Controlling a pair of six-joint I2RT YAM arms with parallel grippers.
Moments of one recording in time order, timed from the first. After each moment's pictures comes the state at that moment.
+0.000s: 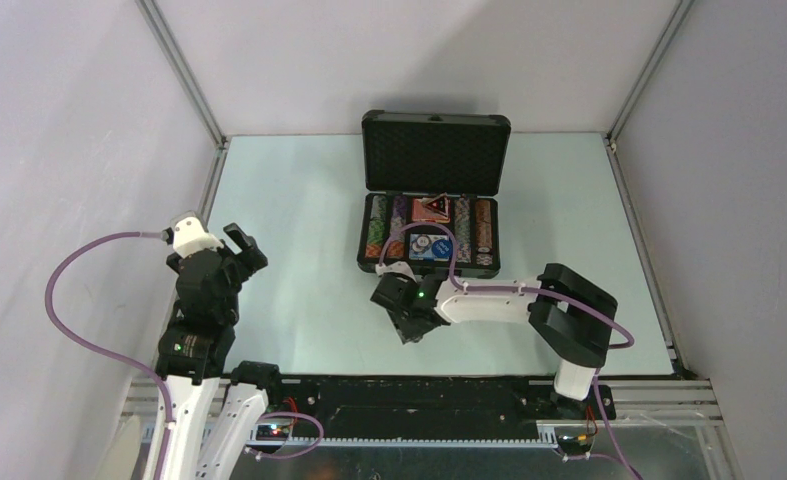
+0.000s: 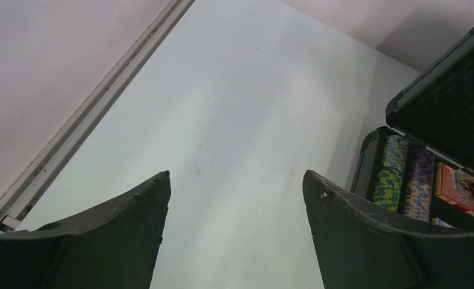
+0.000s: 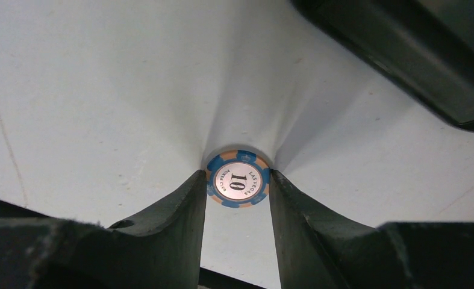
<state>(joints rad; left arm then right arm) -0.12 0.49 0.80 -0.62 -0.43 -0.36 1.16 1.79 1.11 -0.56 0.21 0.62</state>
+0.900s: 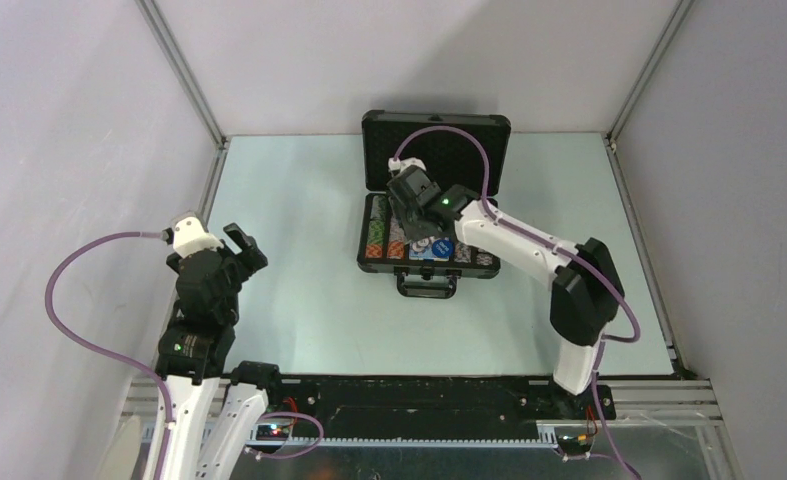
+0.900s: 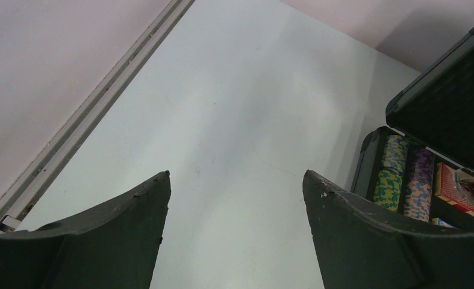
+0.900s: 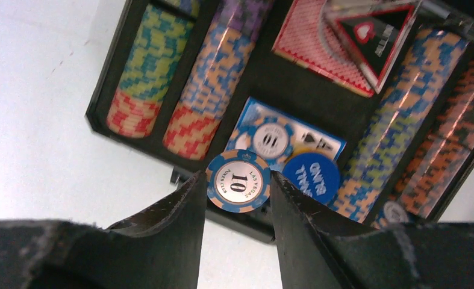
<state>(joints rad) -0.12 0.49 0.80 -0.62 -0.43 -0.36 0.84 1.79 1.56 -0.68 0.28 0.35</state>
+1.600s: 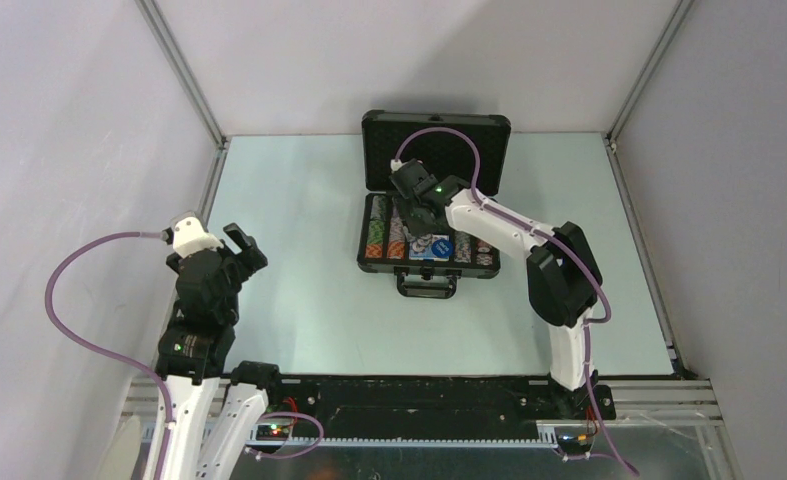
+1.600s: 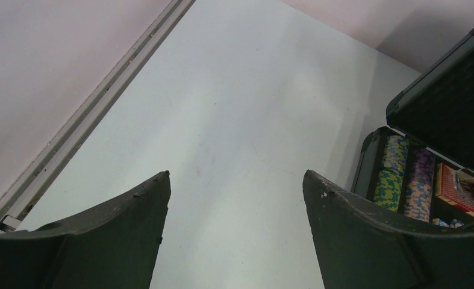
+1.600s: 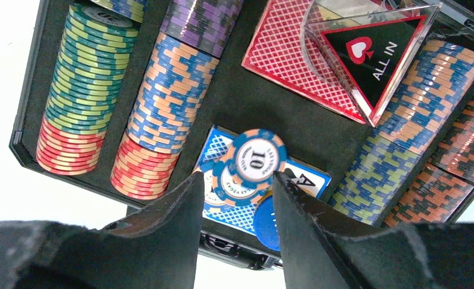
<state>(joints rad) -0.12 0.49 0.80 -0.62 -0.43 -0.36 0.74 1.97 1.68 -0.72 0.22 0.28</state>
